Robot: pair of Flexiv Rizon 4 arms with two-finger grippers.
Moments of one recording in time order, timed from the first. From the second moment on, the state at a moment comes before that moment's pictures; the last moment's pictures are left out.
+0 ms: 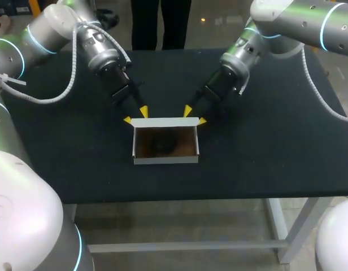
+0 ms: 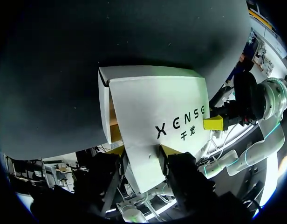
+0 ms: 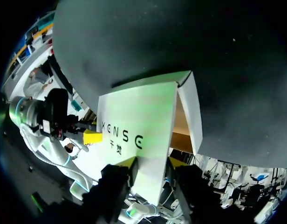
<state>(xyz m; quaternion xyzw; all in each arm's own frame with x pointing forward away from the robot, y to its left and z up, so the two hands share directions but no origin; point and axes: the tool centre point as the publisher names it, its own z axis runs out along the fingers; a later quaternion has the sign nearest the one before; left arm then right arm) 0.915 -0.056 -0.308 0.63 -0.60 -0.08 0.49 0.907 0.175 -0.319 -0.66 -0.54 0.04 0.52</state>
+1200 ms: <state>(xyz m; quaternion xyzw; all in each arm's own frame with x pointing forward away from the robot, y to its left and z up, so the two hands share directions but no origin) 0.917 -0.051 -0.315 0.63 -0.59 -0.05 0.50 0.908 0.179 -0.321 -0.66 -0.54 0.05 0.52</state>
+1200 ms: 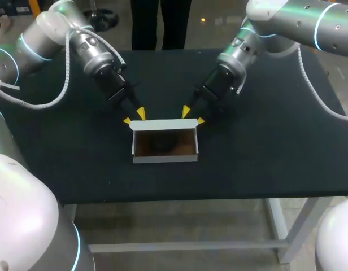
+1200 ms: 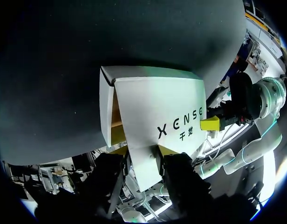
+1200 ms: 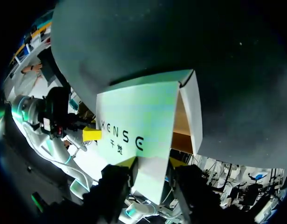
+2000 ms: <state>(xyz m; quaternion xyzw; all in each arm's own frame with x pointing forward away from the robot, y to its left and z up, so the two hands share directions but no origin) 0.895 -0.054 -0.329 0.63 -0.59 -0.03 0.50 0.902 0.178 -0.333 -0.65 -0.55 0.05 0.52</state>
